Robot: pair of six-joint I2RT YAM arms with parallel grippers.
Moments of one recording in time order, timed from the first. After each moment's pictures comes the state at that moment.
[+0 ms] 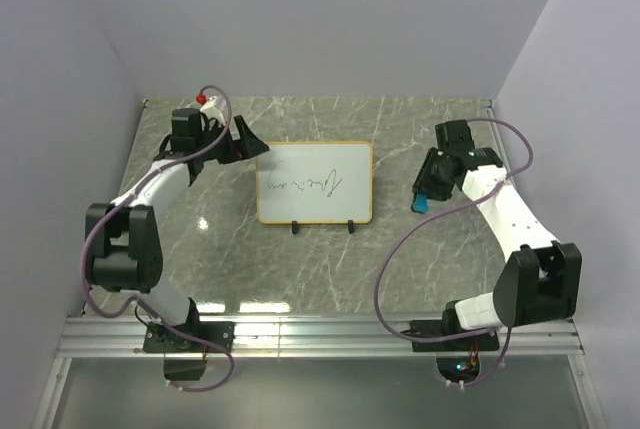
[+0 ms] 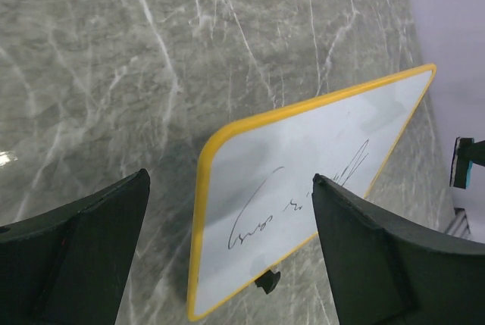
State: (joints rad) left arm -0.06 1.58 1.07 -0.01 0.59 -0.39; right arm 0.14 1.40 1.16 -0.81 0.03 0.56
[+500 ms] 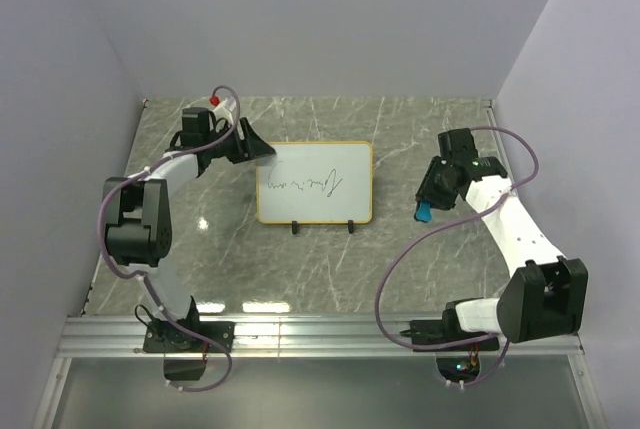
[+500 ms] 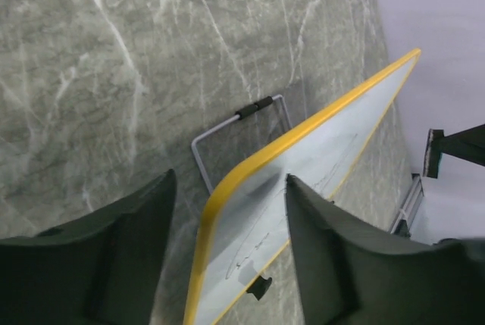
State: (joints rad) left arm -0.06 1.79 1.15 0.07 0.78 -0.43; right arm 0.14 1.31 1.09 -0.86 0.04 0.58
